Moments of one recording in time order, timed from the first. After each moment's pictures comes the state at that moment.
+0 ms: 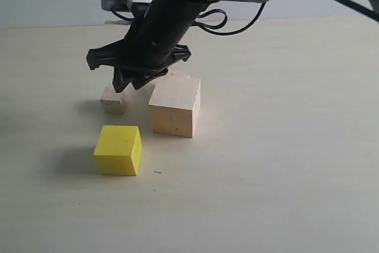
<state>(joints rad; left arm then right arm) -0.25 0.75 -0.56 -0.24 0.76 0.04 0.69 2.15 -1.74 0.45 0.85 -0.08</state>
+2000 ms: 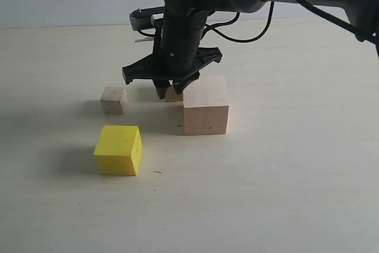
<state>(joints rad) -0.25 0.75 -0.56 -0.24 0.77 0.05 0.69 2.20 -1.76 0.03 0.95 0.28</state>
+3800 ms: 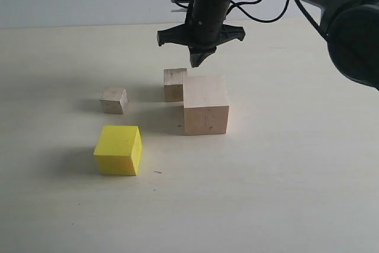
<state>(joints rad) -0.25 0.75 -0.56 -0.24 0.79 0.07 0.50 2.43 -2.15 0.07 1.12 0.26</state>
